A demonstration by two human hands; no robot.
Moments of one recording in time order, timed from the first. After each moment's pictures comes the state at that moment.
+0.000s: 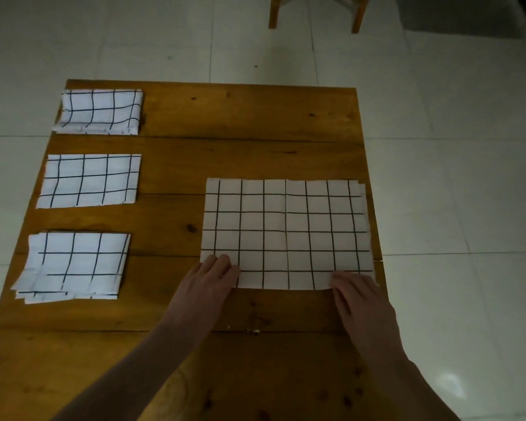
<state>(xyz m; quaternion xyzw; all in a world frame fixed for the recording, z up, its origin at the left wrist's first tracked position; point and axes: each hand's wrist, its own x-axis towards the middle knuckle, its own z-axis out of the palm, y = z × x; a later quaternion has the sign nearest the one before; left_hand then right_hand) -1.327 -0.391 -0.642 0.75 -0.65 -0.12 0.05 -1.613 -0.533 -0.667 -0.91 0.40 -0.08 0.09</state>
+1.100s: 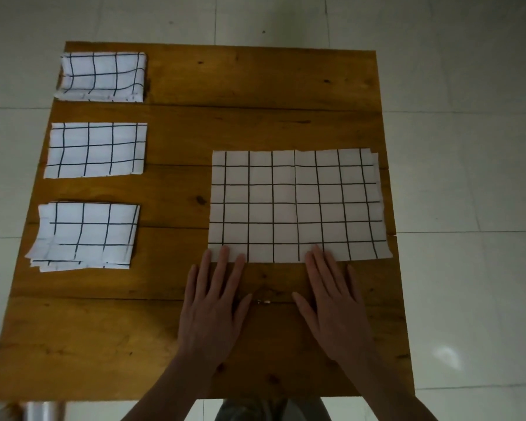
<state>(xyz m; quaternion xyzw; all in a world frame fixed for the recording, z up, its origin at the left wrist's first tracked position) -1.377 -0.322 -0.676 0.83 -0.53 -0.16 0.01 -1.582 -0.463 -0.676 -0.91 0.39 0.08 0.13</state>
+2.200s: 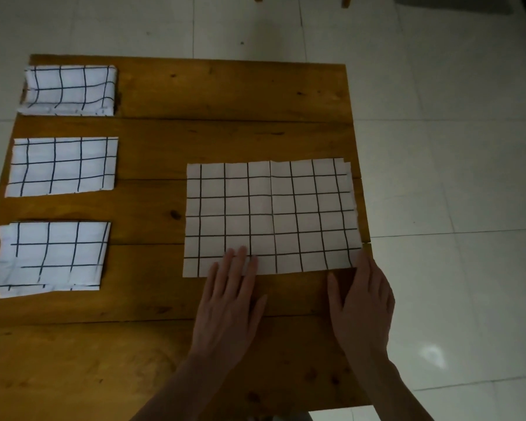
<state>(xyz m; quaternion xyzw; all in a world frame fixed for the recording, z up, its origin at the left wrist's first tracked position) -1.410 -0.378 -0.669 0.79 -0.59 -0.14 0.05 -1.608 -0.502 -0.659 -0.75 0.65 -0.04 0.13</state>
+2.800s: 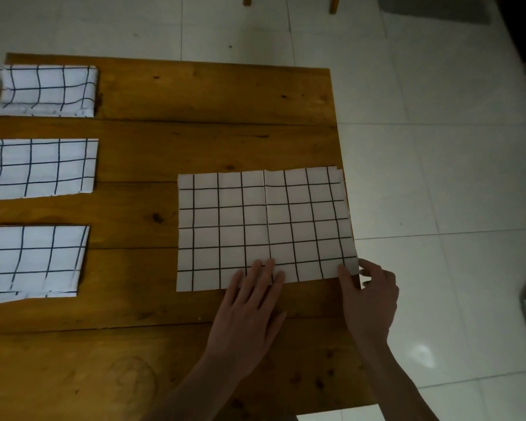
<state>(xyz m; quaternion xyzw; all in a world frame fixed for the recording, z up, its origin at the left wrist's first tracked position) -1.451 -0.400 -0.676 0.73 -0.66 -0.17 0.00 -1.625 -0.538 -0.649 -0.59 0.75 -0.14 0.27</state>
